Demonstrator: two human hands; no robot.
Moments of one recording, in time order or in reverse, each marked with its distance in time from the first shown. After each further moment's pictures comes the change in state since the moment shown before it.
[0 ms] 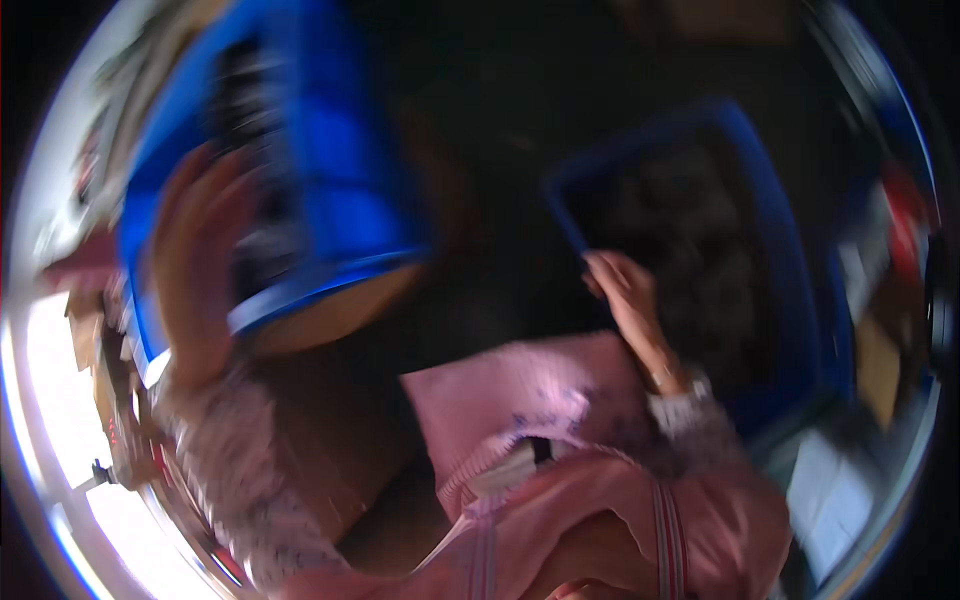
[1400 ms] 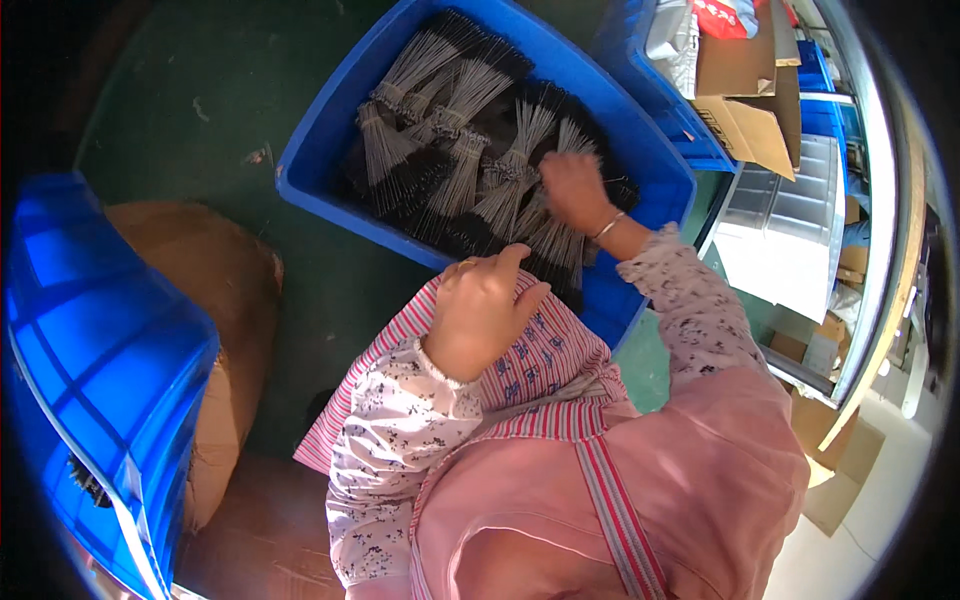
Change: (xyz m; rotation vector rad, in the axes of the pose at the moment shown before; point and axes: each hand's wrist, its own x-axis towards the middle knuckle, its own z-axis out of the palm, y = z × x) left_hand -0.133 -0.113 0.331 0.154 -0.844 0.239; right_hand -0.030 0.048 -0.227 -1.986 0.168 -0.377
